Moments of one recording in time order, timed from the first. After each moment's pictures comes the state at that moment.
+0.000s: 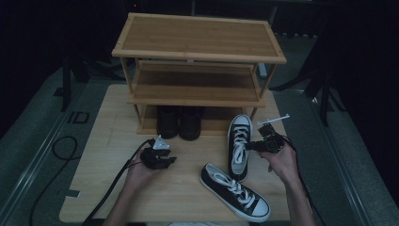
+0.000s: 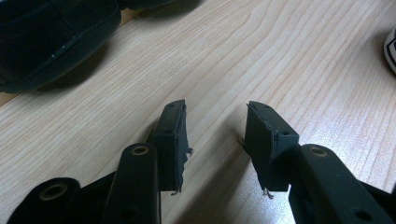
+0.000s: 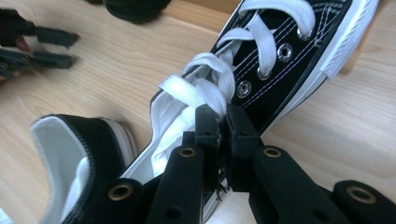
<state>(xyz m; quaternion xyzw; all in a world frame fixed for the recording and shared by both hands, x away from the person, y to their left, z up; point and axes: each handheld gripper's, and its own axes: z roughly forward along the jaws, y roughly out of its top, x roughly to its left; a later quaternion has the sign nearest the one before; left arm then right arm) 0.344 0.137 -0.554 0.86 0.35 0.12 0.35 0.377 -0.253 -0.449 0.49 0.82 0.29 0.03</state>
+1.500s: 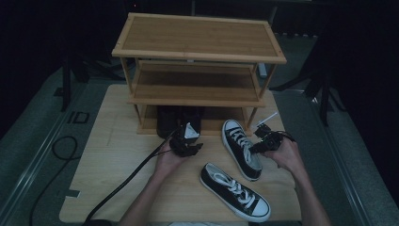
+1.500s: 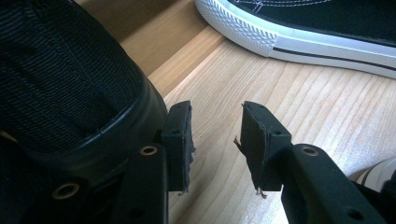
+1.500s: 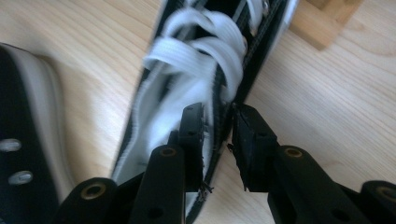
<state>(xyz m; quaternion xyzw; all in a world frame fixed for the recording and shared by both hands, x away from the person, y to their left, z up) 0.377 0.048 -0.523 0.85 0.31 0.17 0.38 0.400 -0.260 -0.472 0.42 0.89 0.16 0.05</state>
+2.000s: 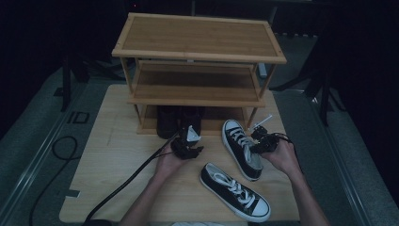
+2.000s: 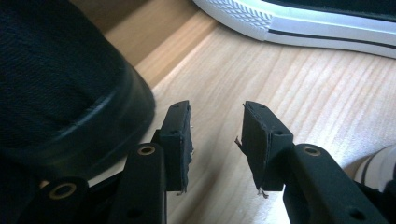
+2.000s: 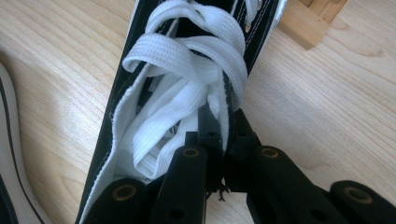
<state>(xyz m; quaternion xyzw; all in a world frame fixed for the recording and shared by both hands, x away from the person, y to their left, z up) 0.373 0.041 -0.532 0.87 0.30 0.16 0.36 0.398 -0.253 -0.480 0.42 0.89 0.15 0.09</state>
